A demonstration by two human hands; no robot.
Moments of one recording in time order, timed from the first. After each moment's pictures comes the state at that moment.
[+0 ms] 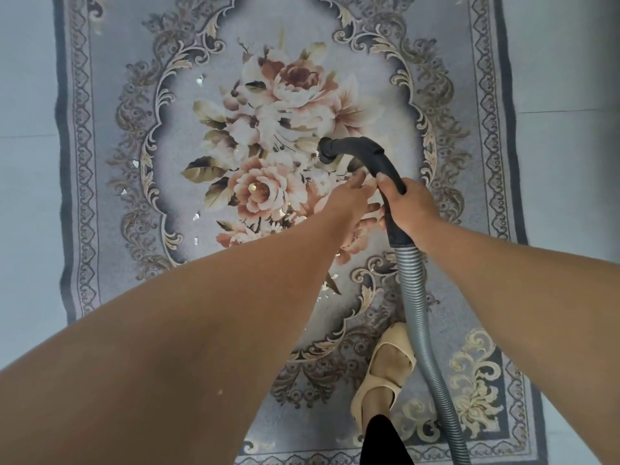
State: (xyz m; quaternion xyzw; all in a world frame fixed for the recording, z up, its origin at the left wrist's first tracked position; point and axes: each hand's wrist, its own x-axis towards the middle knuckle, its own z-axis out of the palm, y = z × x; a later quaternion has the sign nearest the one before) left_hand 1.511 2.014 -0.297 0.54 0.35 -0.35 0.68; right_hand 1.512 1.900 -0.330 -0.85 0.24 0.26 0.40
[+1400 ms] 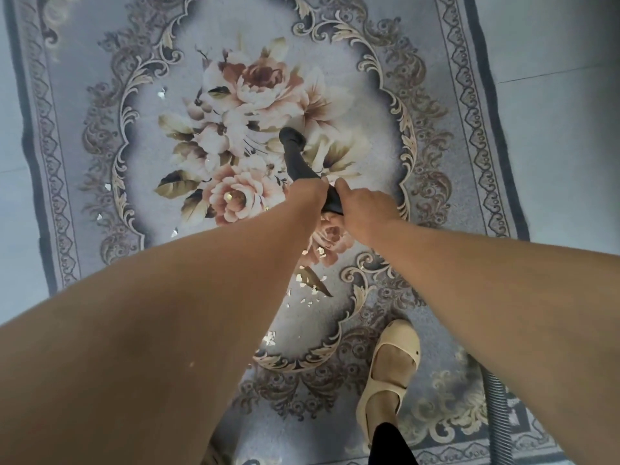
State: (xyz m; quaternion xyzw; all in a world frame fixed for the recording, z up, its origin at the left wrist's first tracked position) left_hand 1.533 2.000 -0.337 0.58 0.51 -0.33 0.54; right_hand 1.506 1.903 -0.355 -0.95 -0.09 0.30 0.07
